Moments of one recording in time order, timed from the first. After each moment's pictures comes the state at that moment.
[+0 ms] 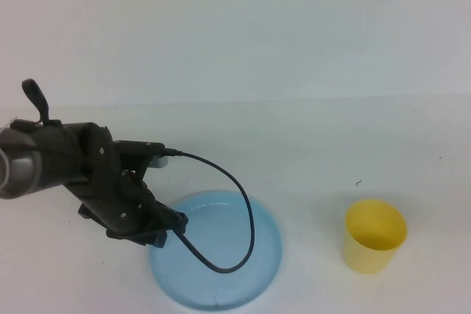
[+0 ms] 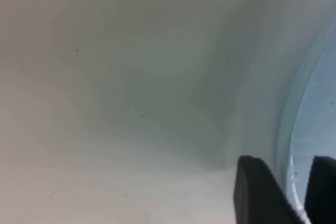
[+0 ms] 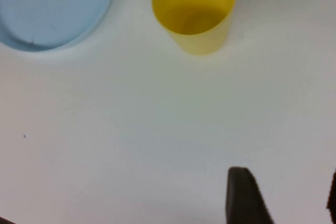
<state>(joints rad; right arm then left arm) -0.01 0.81 -0.79 0.39 1.17 -0.37 -0.30 1.84 -1.08 -0.26 0.64 0.16</state>
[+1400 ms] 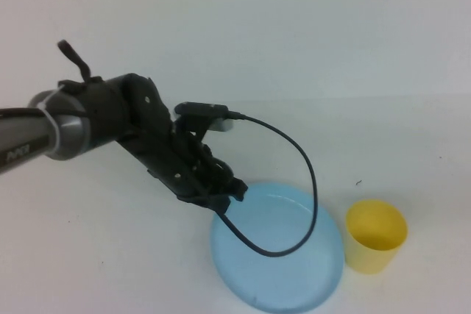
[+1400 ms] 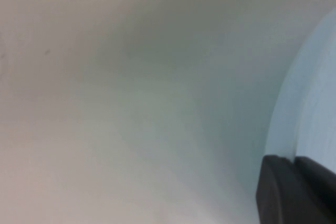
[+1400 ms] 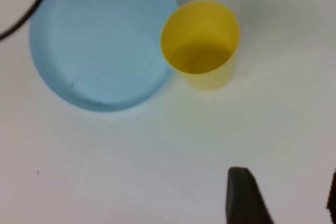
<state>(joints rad) -0.01 0.81 -0.79 0.45 1.10 -0.37 -0.40 1.93 -1.35 -0.49 0.80 0.40</state>
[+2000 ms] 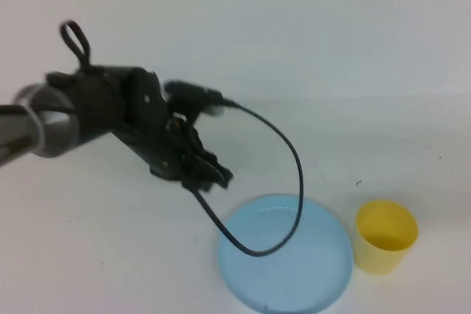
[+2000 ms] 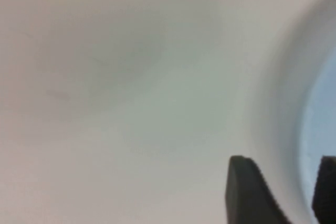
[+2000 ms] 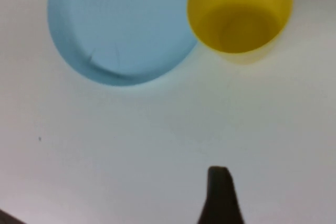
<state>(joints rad) 0.06 1.02 -0.79 0.46 1.06 -0.41 -0.43 1.86 -1.35 -0.24 0.74 0.25</state>
